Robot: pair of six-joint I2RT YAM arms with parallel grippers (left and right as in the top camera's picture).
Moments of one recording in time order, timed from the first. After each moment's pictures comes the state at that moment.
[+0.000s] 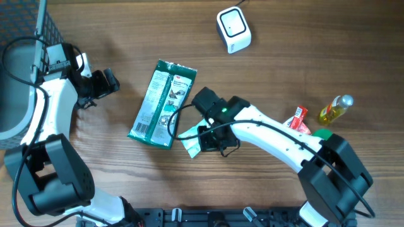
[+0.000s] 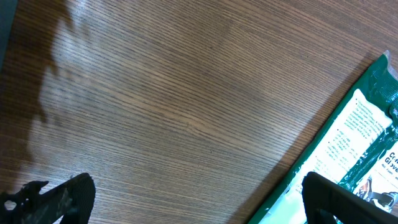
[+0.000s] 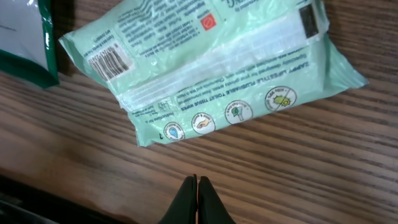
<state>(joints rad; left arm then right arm) 0.28 1.74 1.24 -0.73 0.15 -0.15 0.80 1.78 1.18 -0.87 -0.26 0.64</state>
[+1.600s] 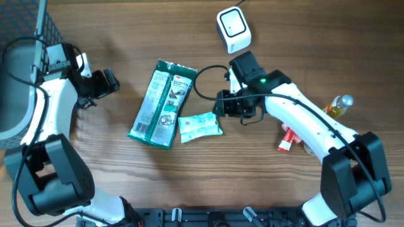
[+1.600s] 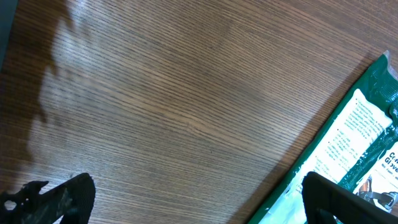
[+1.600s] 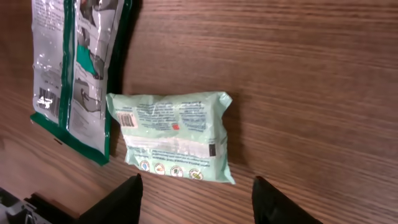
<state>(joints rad) 0.28 1.74 1.24 -0.73 0.15 -0.15 0.48 1.73 1.23 -0.77 -0.35 0.47</state>
